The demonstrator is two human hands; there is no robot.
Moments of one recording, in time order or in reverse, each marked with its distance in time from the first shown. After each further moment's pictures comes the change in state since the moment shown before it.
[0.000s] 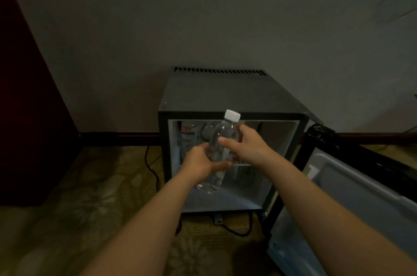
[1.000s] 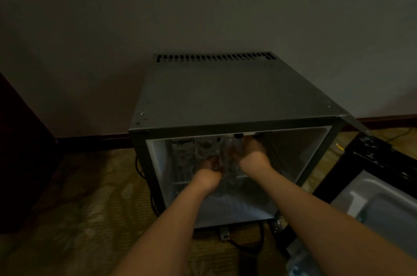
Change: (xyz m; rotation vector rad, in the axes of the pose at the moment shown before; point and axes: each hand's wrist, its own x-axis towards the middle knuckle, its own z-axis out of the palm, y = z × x) left_hand 0.139 -0.075 0.036 0.126 -0.001 -0.173; right_hand 0.129 0.091 0.019 -0.310 0.135 0.186
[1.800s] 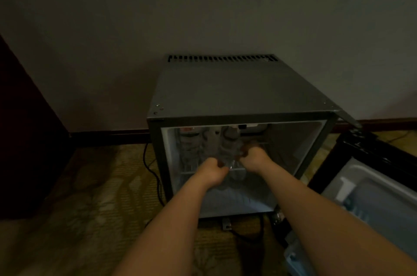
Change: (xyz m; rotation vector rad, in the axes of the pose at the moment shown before) left_hand -0.033 0.003 -0.020 0.103 -0.132 -0.039; right_hand -0.007 0.009 0.009 -0.120 -0.171 0.055
